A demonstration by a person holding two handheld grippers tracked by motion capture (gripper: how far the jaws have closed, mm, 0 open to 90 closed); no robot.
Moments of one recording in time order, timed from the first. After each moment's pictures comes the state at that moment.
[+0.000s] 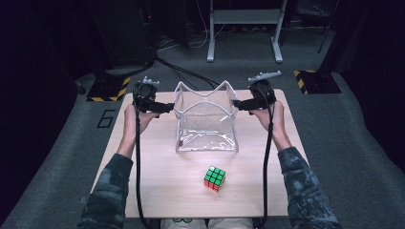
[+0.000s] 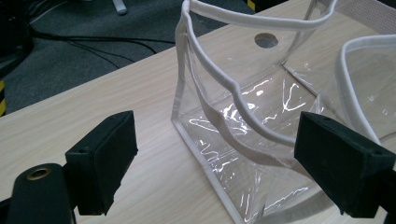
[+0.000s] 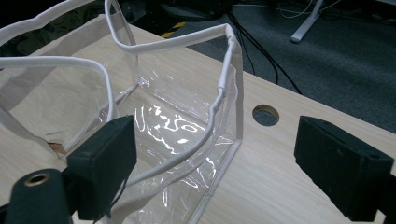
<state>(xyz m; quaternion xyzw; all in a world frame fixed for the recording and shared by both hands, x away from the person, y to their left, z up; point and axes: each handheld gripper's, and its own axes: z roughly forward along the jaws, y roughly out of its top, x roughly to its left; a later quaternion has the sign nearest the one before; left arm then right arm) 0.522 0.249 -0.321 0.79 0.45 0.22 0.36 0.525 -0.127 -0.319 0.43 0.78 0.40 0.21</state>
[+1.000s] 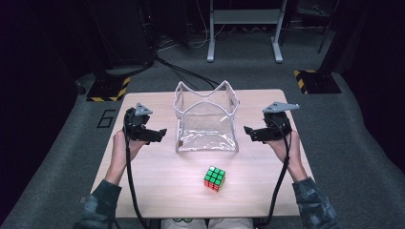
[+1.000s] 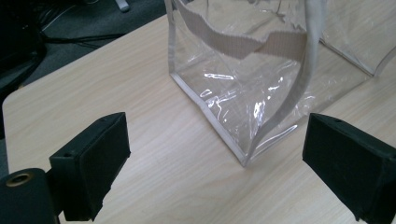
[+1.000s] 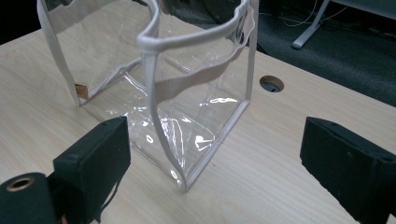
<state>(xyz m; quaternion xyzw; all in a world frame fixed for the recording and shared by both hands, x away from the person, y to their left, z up) 0.448 0.269 -0.363 0.81 0.42 0.24 0.33 0.440 -0.160 -0.355 0.40 0.79 0.41 0.23</state>
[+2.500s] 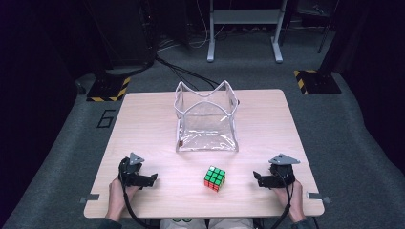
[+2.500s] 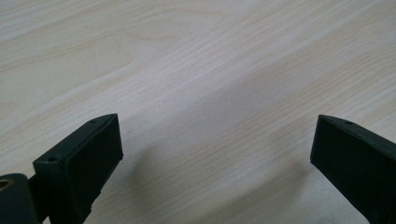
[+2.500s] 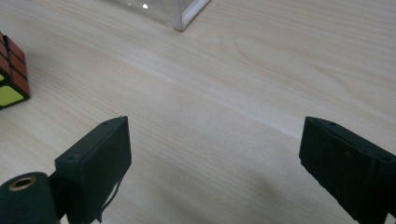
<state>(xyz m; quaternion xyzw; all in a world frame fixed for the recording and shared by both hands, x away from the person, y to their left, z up) 0.384 0.317 -0.519 0.80 0.48 0.20 0.29 0.371 -0.194 -0.511 0.46 0.78 0.37 0.21</state>
